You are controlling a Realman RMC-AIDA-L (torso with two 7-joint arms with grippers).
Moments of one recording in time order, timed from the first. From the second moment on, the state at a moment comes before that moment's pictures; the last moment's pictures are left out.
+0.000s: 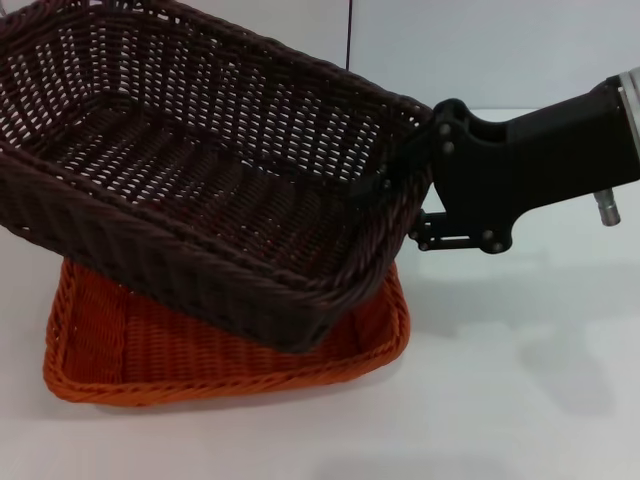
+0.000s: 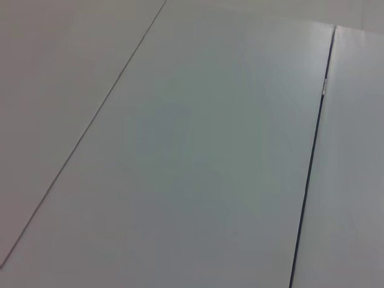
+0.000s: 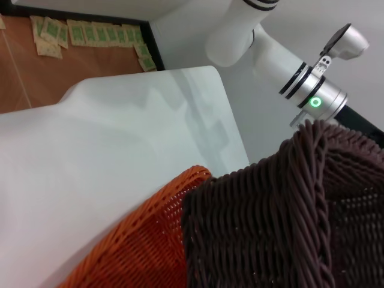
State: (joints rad) left arm -0.26 -2.06 -2.49 -0.29 0.45 -1.55 2.42; right arm 0.64 2.07 -1.11 -1.51 1.19 1.78 -2.43
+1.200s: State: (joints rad) left arm -0.32 -2.06 -2.51 -0.30 0.45 -1.50 2.43; right arm 0.66 2.03 -1.07 -1.37 1.10 1.77 -2.69
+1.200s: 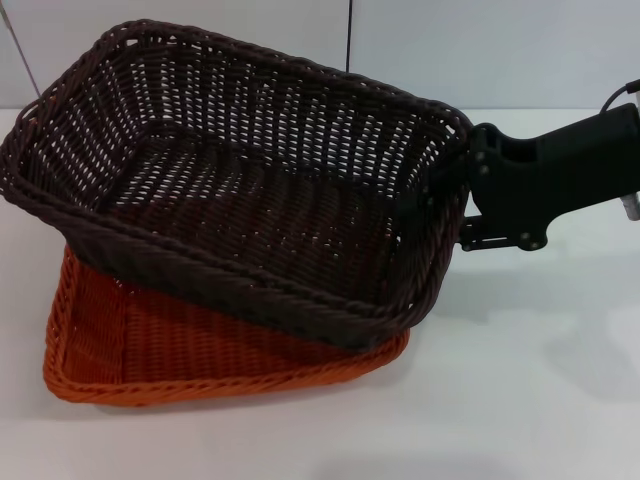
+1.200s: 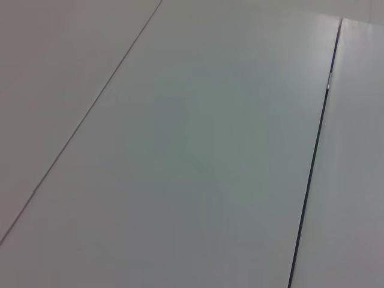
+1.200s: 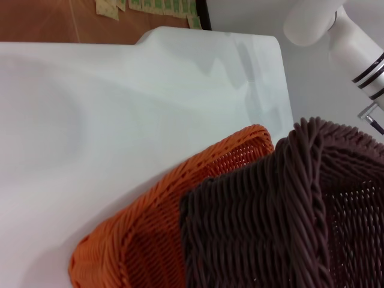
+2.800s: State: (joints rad) left arm -0.25 -2.06 -2.46 -0.27 0.46 -1.53 2.37; right arm 0.34 2.08 -1.22 -1.47 1.67 1.48 -2.36
